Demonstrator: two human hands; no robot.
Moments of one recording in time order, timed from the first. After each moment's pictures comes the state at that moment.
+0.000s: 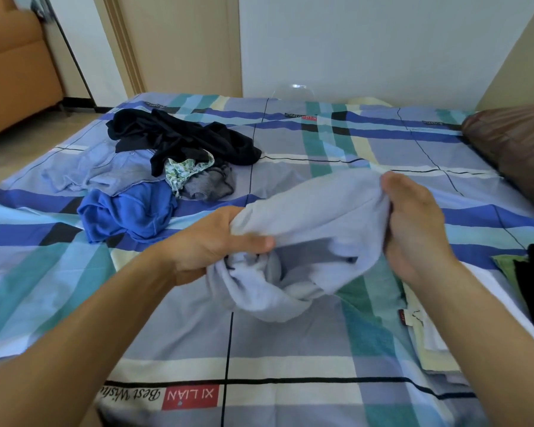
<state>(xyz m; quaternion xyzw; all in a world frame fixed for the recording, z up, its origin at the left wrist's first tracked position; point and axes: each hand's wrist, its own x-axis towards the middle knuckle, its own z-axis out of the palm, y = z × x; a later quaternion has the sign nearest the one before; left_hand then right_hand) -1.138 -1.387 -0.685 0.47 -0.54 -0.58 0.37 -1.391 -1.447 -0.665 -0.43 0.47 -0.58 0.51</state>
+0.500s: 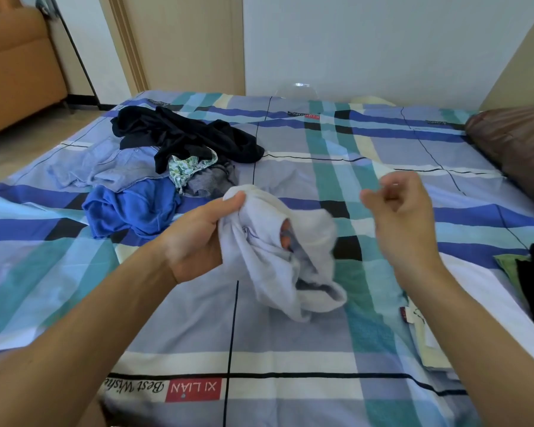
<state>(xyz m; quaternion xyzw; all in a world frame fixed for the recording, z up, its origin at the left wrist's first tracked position) -1.137 -1.382 -0.678 0.45 -0.30 -0.70 0.47 -1.391 -1.443 -0.677 -0.59 0.55 -0.51 0.31</state>
